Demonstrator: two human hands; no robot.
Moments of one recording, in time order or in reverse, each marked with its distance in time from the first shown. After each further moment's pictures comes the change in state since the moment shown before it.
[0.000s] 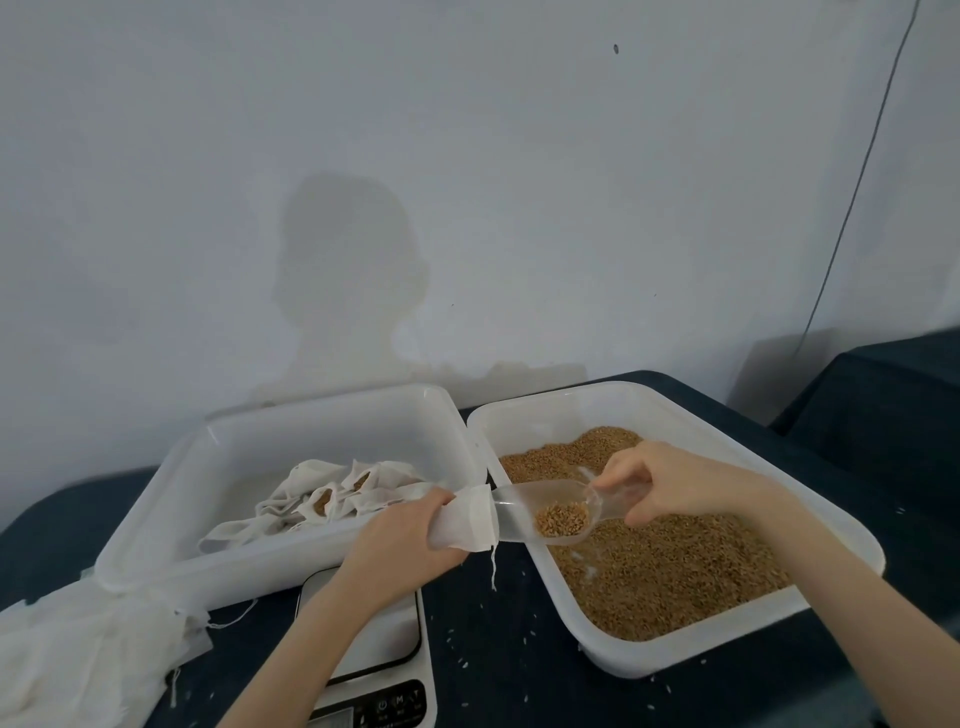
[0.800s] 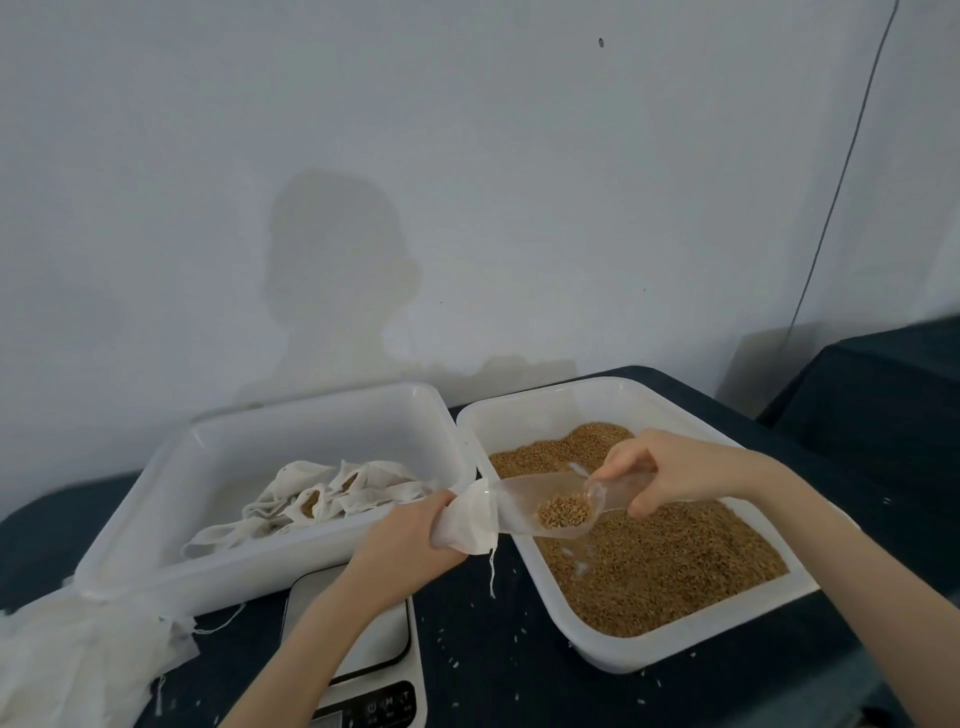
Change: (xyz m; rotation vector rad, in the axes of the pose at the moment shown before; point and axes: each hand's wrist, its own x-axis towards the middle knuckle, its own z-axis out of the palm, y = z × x) left_hand 0.008 0.003 0.012 -0.111 -0.036 0.038; right_hand -0.007 0.007 -0.015 0.045 -0.069 -0.042
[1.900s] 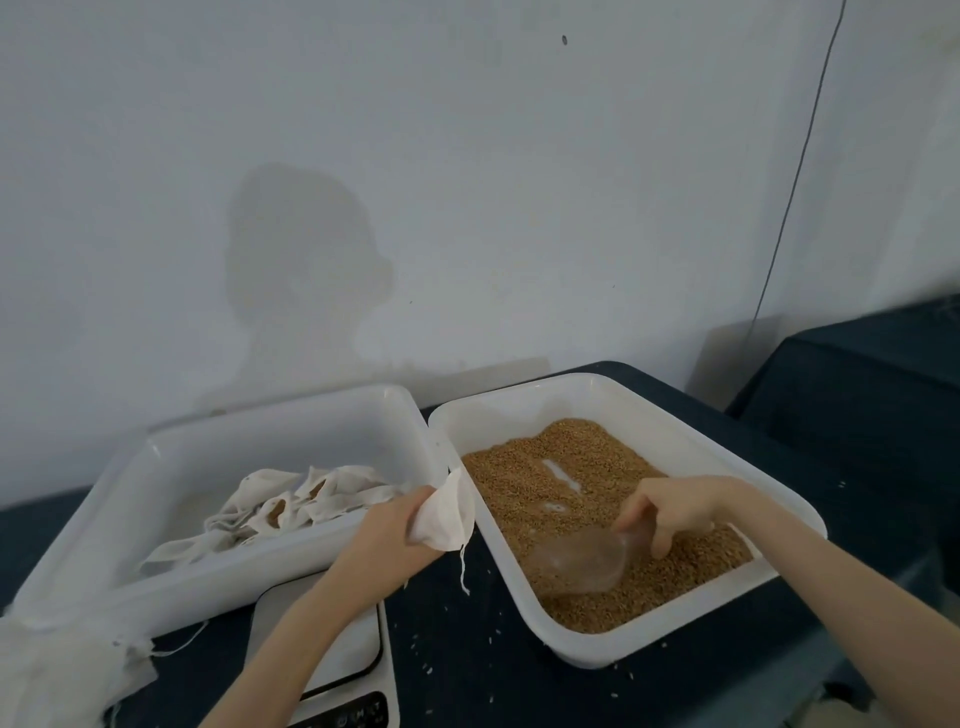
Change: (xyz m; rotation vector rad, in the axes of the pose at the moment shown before) left_hand 0.011 0.000 0.009 -0.192 0.040 0.080; right_hand -0.009 0.068 0.011 -0.035 -0.195 0.382
